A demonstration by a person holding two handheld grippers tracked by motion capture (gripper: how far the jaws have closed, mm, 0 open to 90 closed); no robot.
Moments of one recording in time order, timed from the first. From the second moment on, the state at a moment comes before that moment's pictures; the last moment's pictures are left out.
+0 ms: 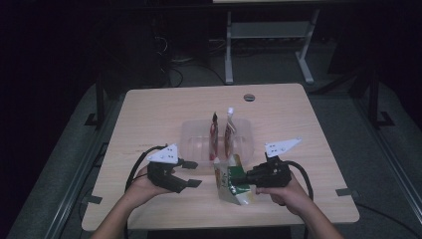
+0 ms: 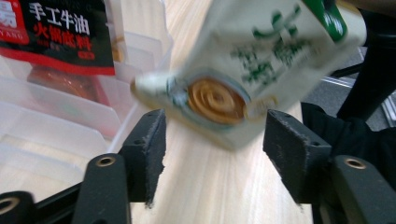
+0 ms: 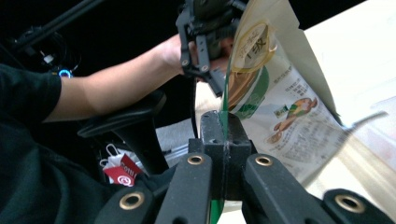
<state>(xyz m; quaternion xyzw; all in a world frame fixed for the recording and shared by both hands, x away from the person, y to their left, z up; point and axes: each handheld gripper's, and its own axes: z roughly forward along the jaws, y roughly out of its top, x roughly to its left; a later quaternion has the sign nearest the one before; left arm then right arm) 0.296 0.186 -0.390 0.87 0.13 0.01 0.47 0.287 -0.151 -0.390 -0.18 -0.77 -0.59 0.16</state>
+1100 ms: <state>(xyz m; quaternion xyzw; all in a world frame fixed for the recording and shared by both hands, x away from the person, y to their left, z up) 0.269 0.251 -0.431 0.89 0.21 0.01 0.40 0.290 -0.209 -0.345 -0.22 -0.74 -0.64 0.07</state>
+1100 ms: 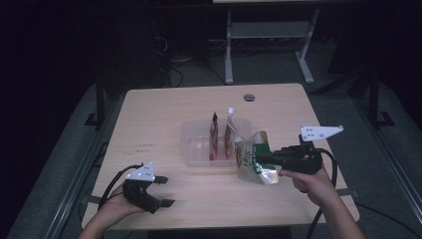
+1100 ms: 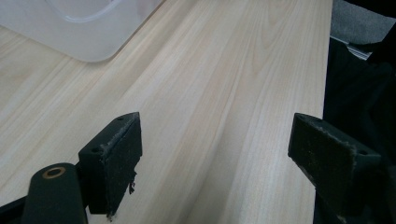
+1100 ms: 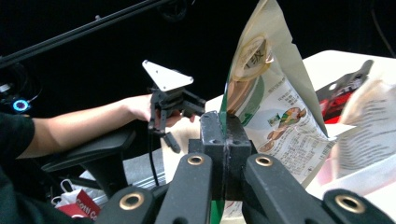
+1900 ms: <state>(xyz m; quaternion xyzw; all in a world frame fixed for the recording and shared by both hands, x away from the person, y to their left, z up) 0.279 0.264 -0.431 0.89 0.22 0.03 0.40 0.356 -0.218 -0.346 -0.29 -0.72 -0.63 0.02</state>
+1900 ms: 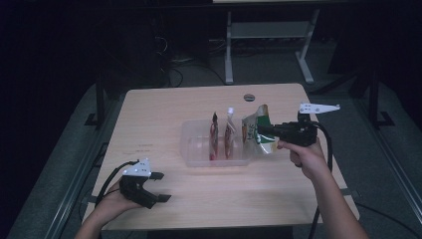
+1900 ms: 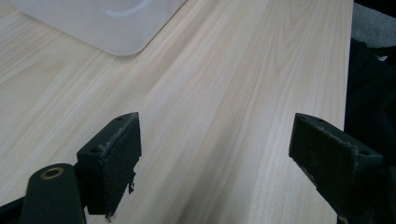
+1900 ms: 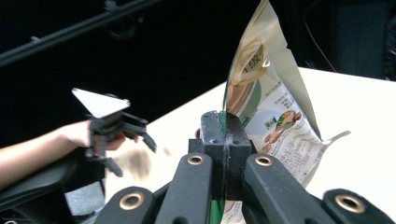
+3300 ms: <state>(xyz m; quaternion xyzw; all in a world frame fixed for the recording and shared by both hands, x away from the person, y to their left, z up) 0.281 0.270 -0.435 0.89 0.23 0.03 0.39 0.364 -0.211 -0.355 -0.34 -0.75 -0.57 -0.05</state>
